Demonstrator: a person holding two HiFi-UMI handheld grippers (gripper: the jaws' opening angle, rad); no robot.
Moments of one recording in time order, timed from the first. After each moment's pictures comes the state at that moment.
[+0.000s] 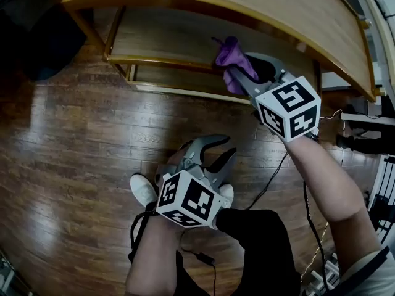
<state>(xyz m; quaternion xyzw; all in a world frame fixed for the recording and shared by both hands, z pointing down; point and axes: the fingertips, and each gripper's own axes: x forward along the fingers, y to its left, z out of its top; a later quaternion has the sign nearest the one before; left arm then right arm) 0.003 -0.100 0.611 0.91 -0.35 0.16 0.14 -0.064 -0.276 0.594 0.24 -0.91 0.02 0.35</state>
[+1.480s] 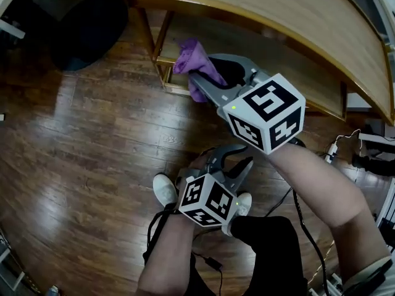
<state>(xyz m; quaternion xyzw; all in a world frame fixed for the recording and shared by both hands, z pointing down) -0.026 -0.086 0.631 0.90 -0.36 0.18 0.16 -0.234 -0.207 0.565 0.13 -0.96 0.07 0.25</state>
